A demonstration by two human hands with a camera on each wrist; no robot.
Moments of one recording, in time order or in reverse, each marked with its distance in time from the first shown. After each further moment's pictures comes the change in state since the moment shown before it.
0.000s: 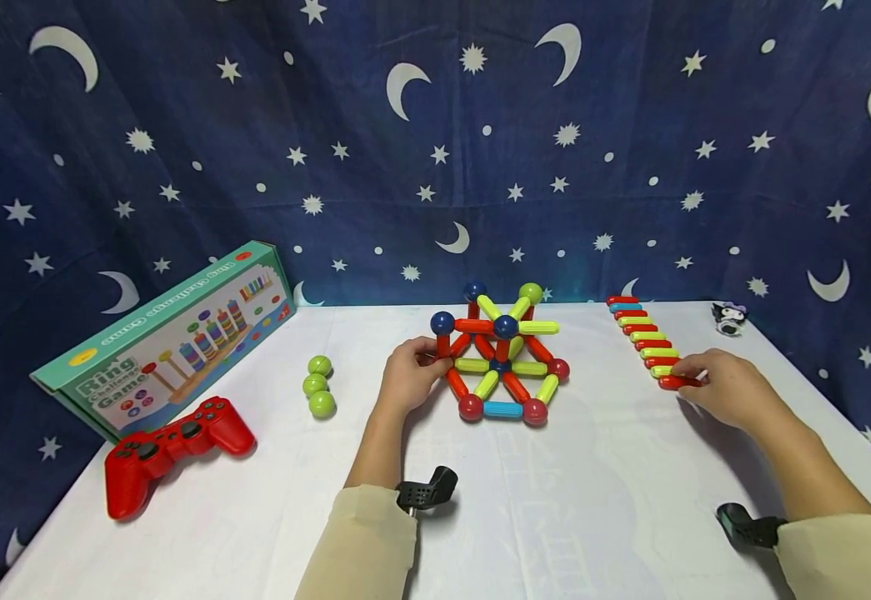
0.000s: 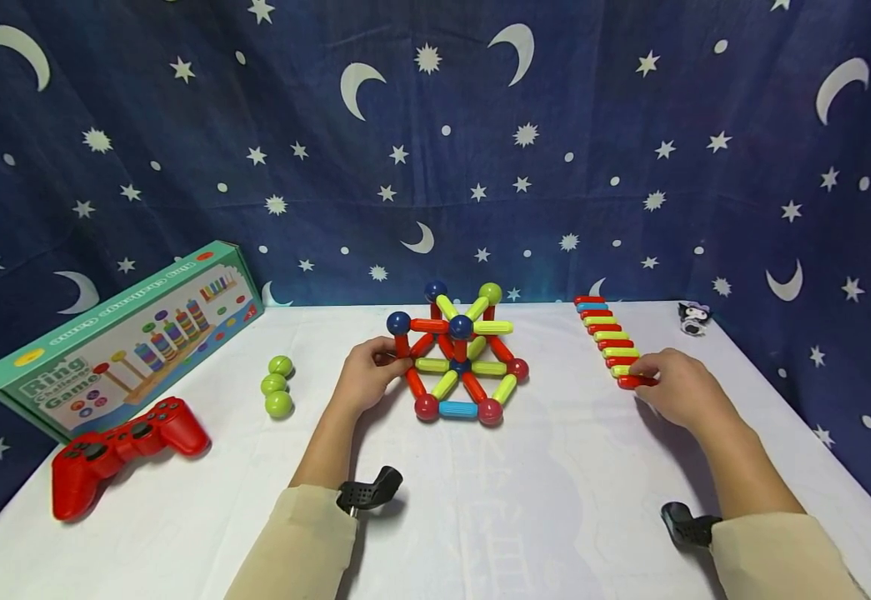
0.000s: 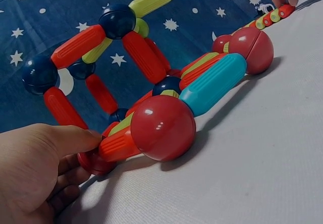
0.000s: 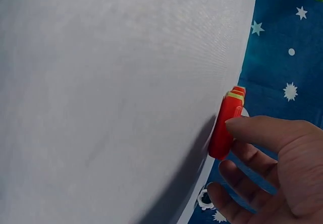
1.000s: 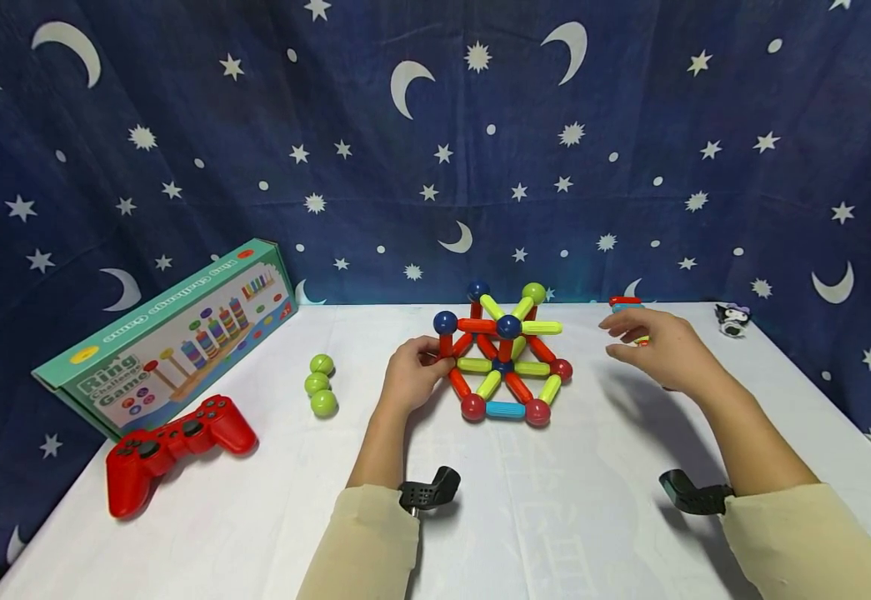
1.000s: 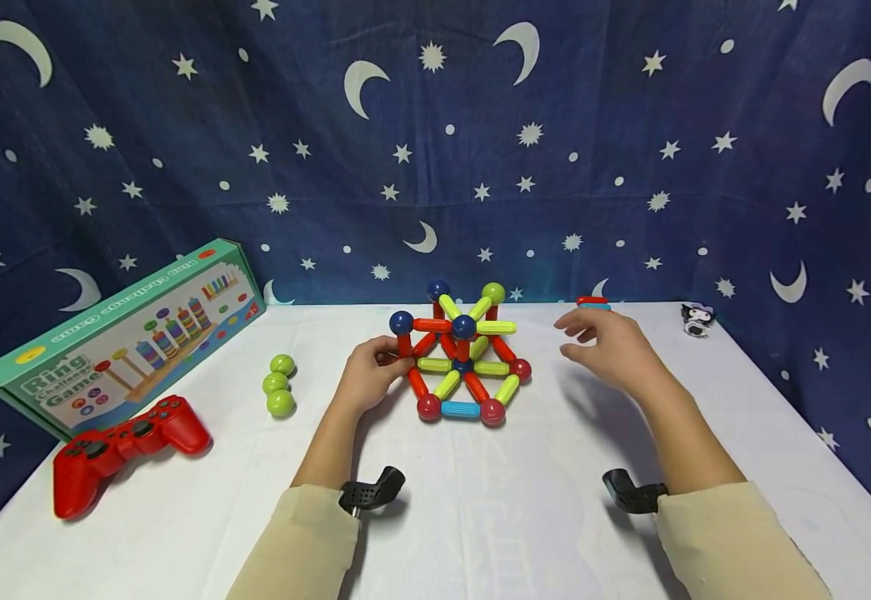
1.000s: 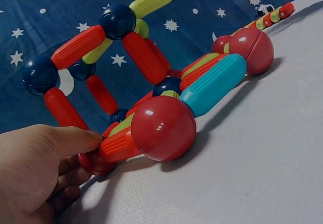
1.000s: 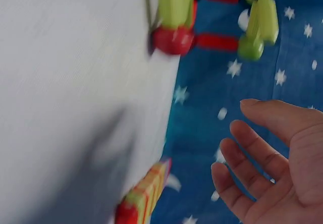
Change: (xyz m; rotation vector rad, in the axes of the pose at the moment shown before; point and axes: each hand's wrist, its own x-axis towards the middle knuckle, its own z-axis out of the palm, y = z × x) left_hand 0.001 0.000 0.000 -0.003 -0.002 -0.006; right_hand 0.017 -0.096 -0.017 0.185 0.061 -0.218
